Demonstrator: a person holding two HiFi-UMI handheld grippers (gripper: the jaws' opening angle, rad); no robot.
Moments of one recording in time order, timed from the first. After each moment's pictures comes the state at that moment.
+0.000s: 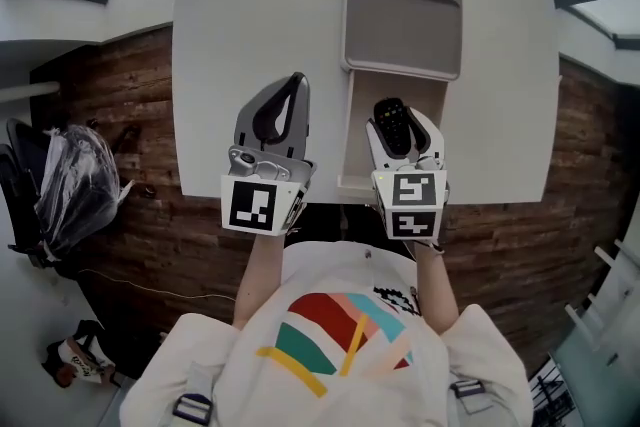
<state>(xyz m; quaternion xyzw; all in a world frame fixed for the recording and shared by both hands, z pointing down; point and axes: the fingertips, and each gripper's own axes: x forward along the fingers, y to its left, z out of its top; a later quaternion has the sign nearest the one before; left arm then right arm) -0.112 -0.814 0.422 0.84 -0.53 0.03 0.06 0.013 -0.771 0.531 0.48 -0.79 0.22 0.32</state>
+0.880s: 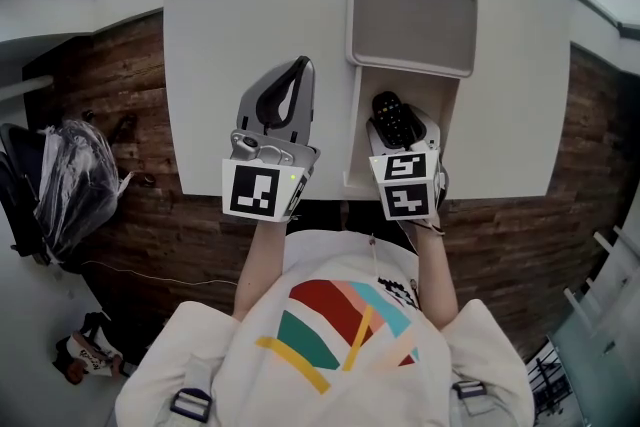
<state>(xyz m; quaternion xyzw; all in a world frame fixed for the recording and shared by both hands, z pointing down) -0.115 -0.834 0.453 0.85 -0.52 0.04 0.09 0.008 -0.756 0.597 0.43 -0.75 0.28 0.42</state>
